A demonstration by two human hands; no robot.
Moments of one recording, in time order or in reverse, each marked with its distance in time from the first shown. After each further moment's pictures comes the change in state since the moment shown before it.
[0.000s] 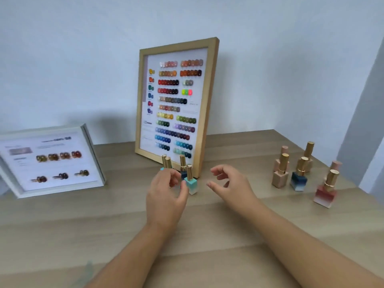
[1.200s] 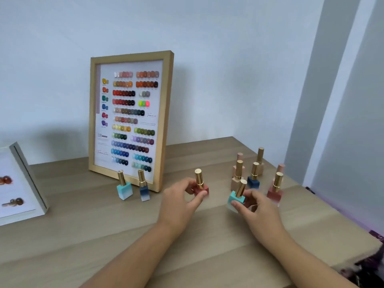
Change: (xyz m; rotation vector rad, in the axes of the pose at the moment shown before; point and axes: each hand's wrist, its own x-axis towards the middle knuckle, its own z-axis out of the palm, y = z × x) left_hand 0.007 0.055 0.072 -0.242 -0.431 0.068; right_hand -0.069 0.047 -0.087 -0.046 0.296 0.238
